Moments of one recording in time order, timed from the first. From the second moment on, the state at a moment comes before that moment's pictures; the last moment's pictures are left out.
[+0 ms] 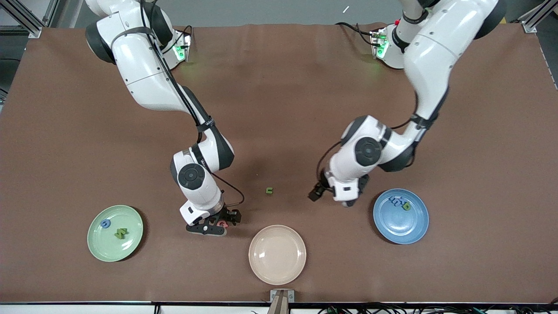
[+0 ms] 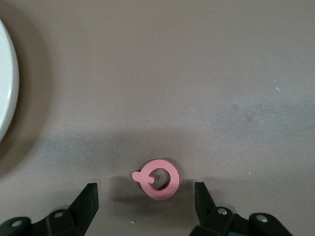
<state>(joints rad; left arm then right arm) -0.25 0.80 -0.42 -1.46 0.11 2.36 -1.61 0.42 0.98 -0.01 -1.27 -0.07 2.47 0.58</state>
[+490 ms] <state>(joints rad) -0.41 0.98 -0.36 -1.23 0.07 2.36 -1.78 0.42 0.99 -0.02 -1.27 -0.08 2.52 0.58</state>
